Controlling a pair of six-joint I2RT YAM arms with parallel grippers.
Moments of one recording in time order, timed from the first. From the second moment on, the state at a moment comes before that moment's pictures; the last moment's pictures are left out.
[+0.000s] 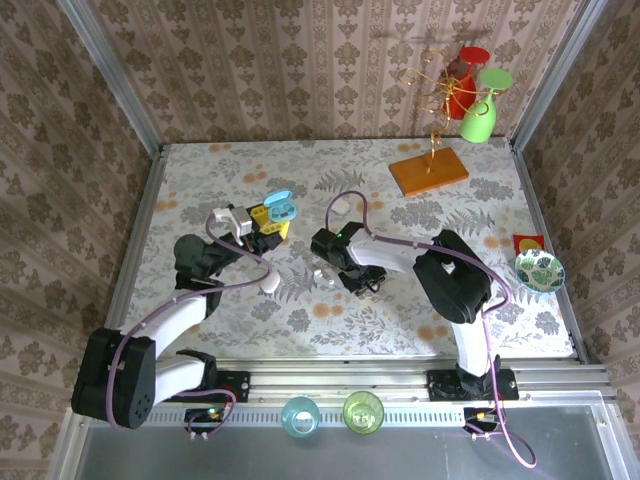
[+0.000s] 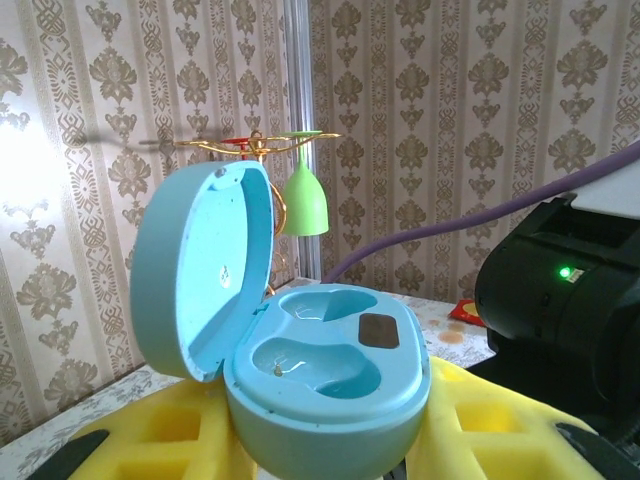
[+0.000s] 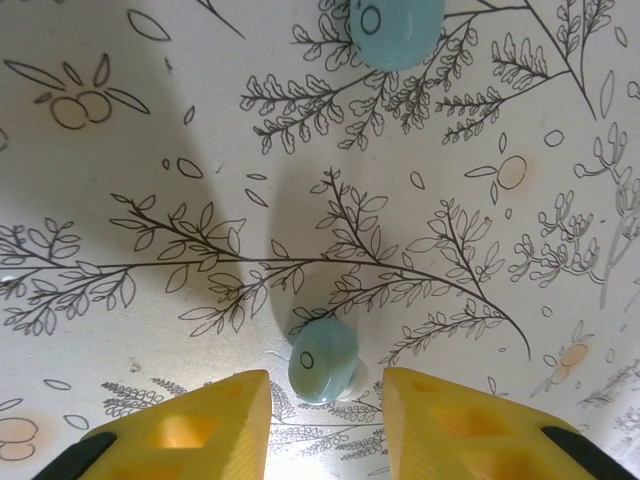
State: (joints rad) left arm -0.30 1.15 0.40 1.06 0.81 -0.17; right arm 0.81 2.00 1.39 -1.10 0.33 0.43
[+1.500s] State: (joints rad) left arm -0.29 1.16 0.40 1.05 0.81 -0.17; right arm 0.75 1.98 1.36 -1.08 0.33 0.41
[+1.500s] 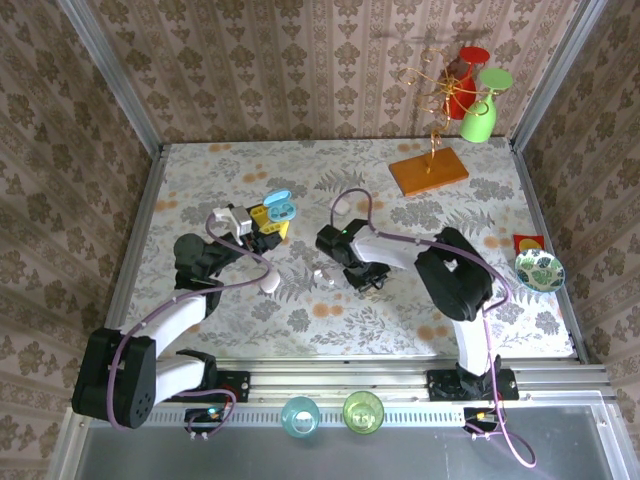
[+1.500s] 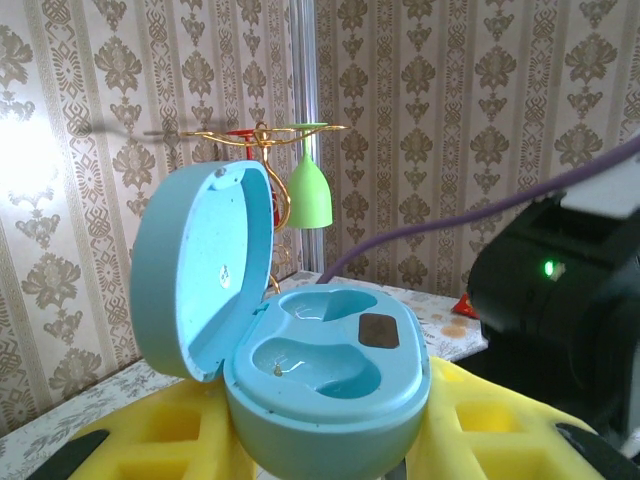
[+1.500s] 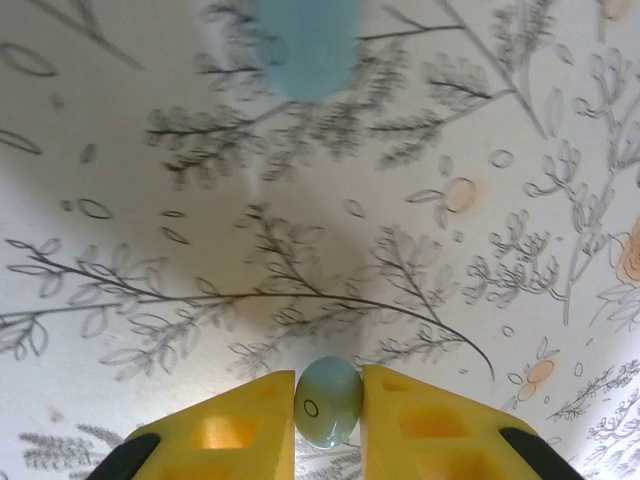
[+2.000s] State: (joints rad) left arm -0.30 1.19 0.40 1.05 0.83 -0.17; right arm 0.43 1.72 1.17 -0.76 -0.37 0.44
